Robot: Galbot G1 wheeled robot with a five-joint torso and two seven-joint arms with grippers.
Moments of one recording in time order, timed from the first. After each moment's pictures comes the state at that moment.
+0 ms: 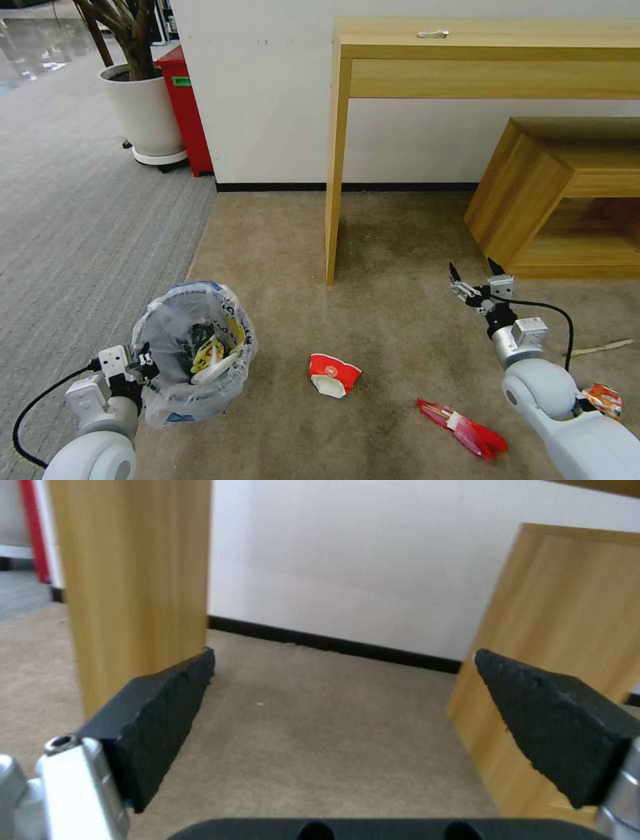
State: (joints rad) left arm 1.64 -1.21 -0.73 -2.14 -0.63 0.39 -0.40; right arm -1.21 0.86 0.33 1.77 0.47 0.09 0.24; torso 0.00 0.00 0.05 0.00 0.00
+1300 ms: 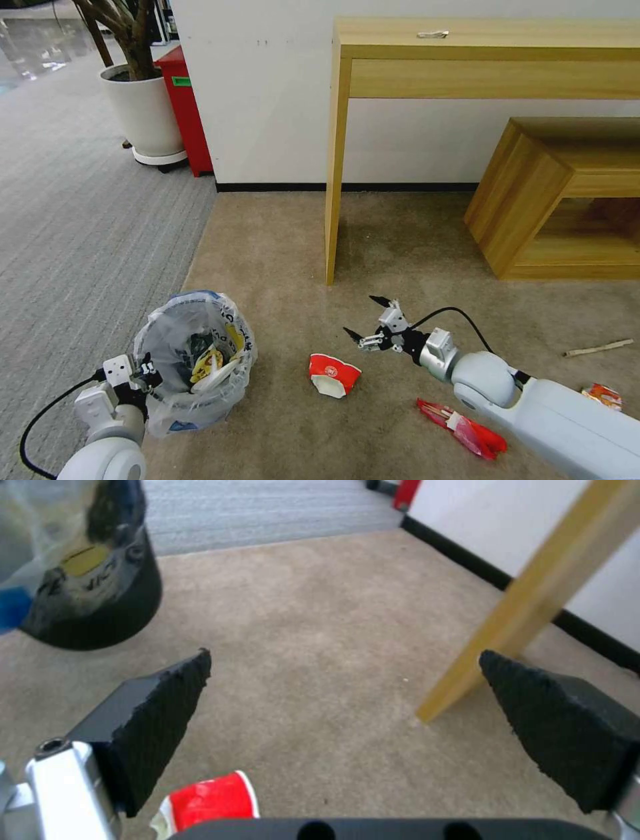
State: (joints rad) left arm 1.64 -1.29 -0.72 -2.11 -0.57 0.40 -0.40; right arm -0.69 0.63 -0.51 1.76 0.53 0.08 -0.02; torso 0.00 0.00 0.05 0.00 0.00
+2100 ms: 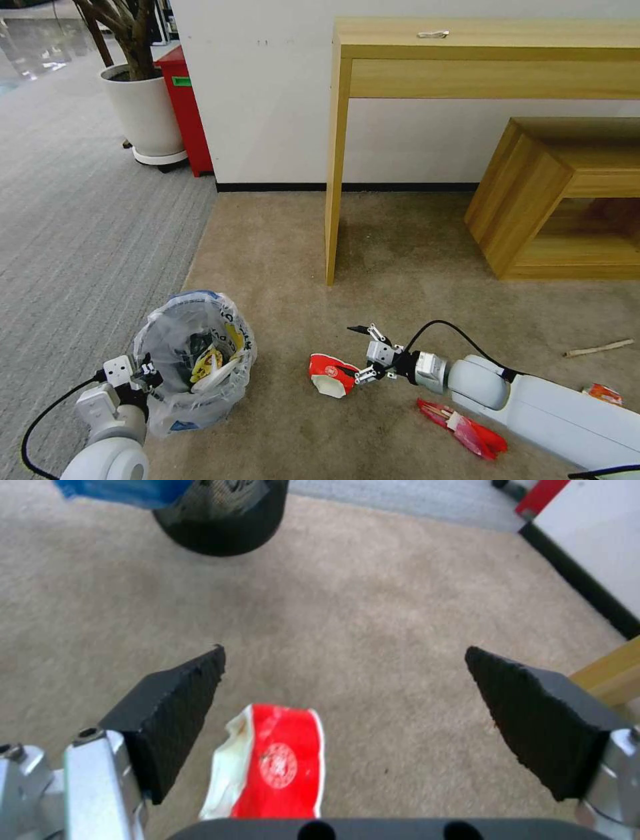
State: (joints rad) left arm 1.64 -1.31 -0.72 -2.11 -0.55 0.39 -0.39; right arm -0.59 0.59 -0.68 1.68 0.36 0.18 -0.20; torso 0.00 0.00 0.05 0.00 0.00
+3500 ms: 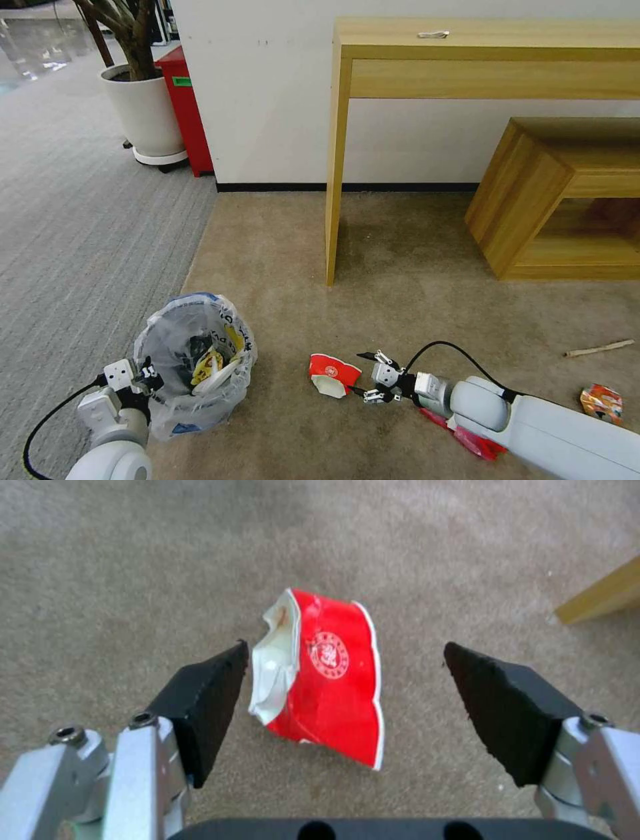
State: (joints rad) left arm 1.64 -1.34 -0.73 -2.11 -0.54 0.39 -0.39; right arm -0.66 0.65 -0.72 1.57 0.36 0.08 -0.15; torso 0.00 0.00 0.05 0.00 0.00
